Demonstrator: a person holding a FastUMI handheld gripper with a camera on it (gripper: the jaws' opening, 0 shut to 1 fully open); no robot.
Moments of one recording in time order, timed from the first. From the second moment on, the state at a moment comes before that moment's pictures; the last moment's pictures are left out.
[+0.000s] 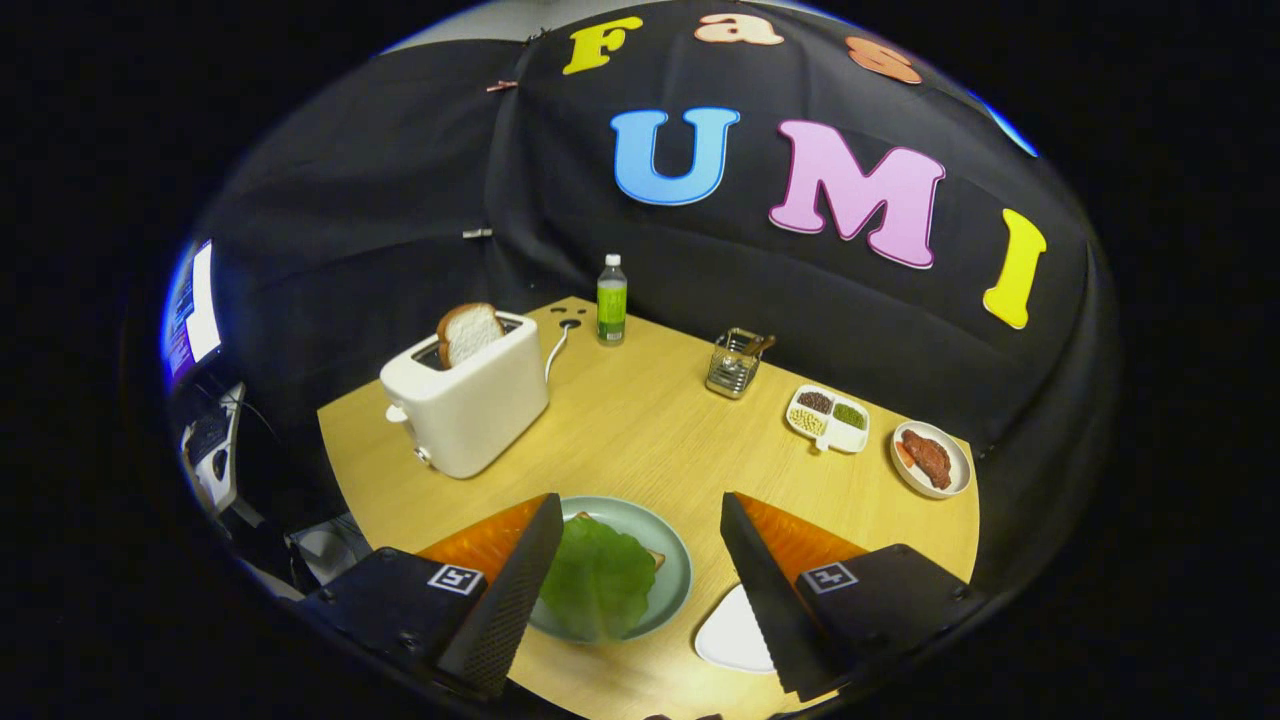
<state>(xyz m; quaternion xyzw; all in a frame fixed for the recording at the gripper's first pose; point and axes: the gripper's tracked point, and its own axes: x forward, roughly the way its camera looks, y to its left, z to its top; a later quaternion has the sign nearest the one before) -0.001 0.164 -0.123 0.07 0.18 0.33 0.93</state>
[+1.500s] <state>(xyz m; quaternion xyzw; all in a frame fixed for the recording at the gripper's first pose) 0.106 0.470 -0.067 0.20 0.30 0.29 0.88</state>
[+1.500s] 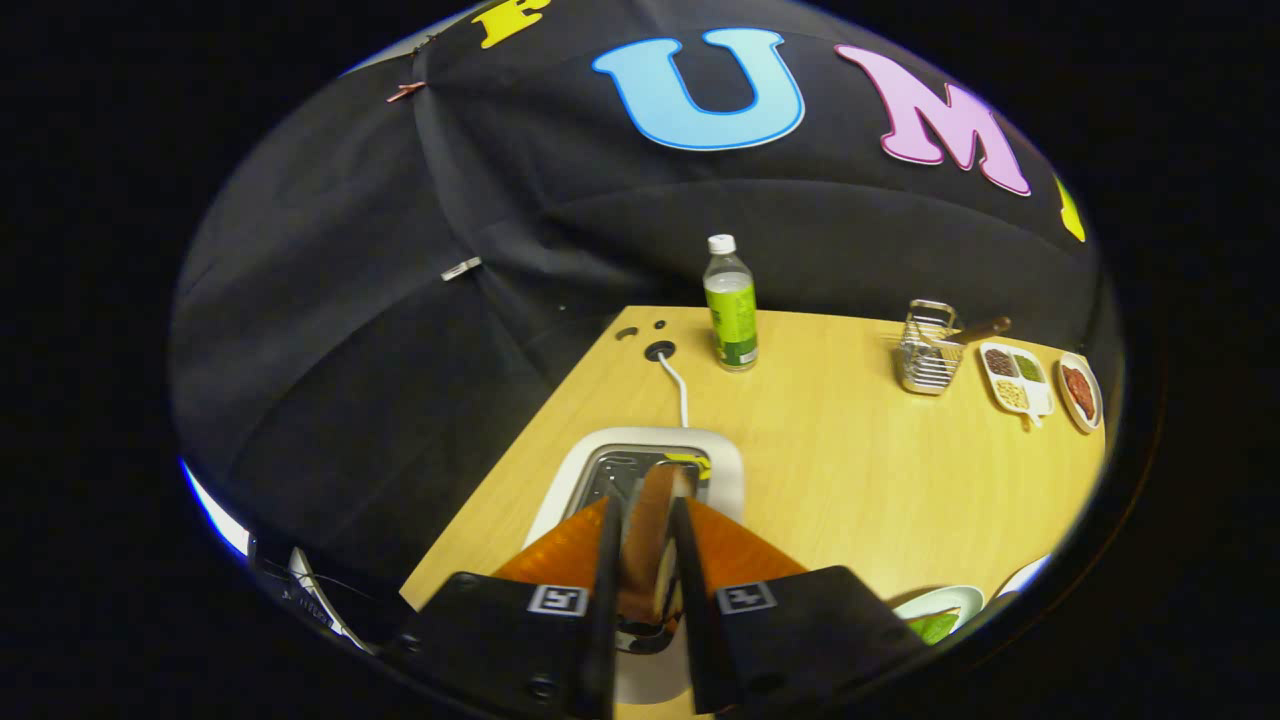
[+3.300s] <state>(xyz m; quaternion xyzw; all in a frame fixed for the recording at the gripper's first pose) 0.049 0.220 -0.086 0.31 0.28 0.18 0.89</state>
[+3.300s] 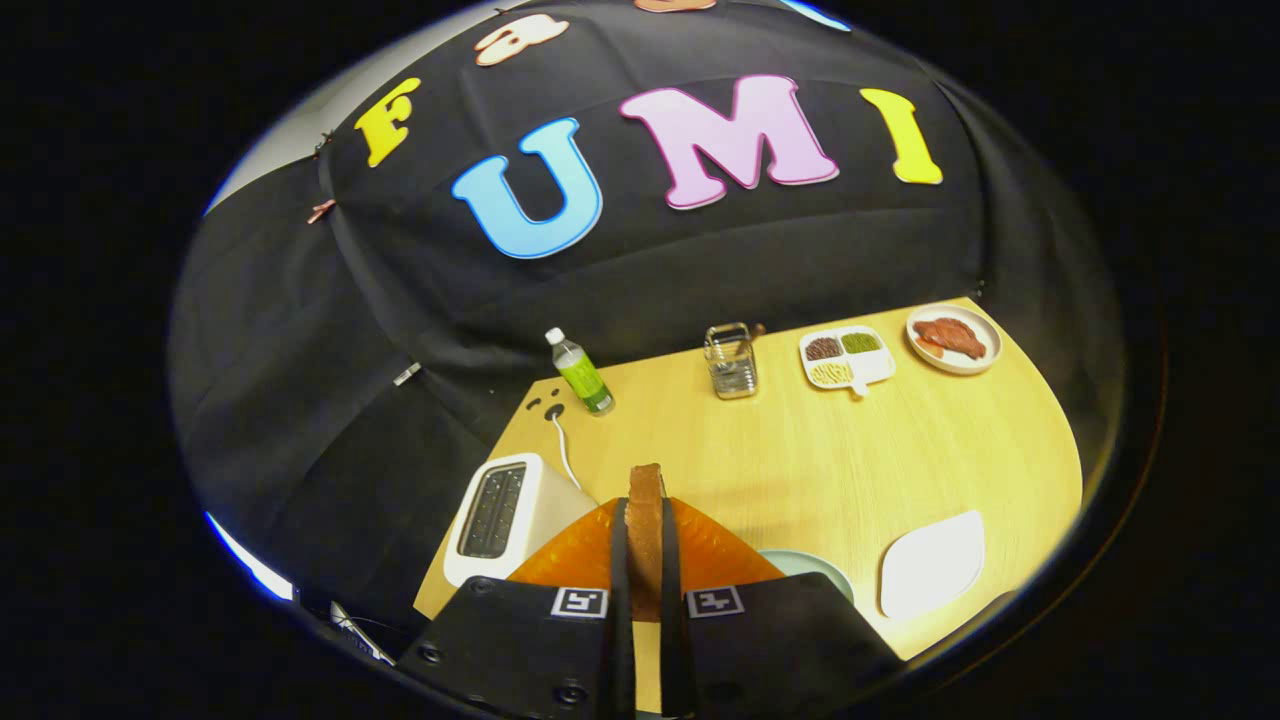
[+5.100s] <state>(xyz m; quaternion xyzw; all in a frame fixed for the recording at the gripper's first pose) 0.027 0.179 -0.284 0.13 0.34 0.09 0.93</state>
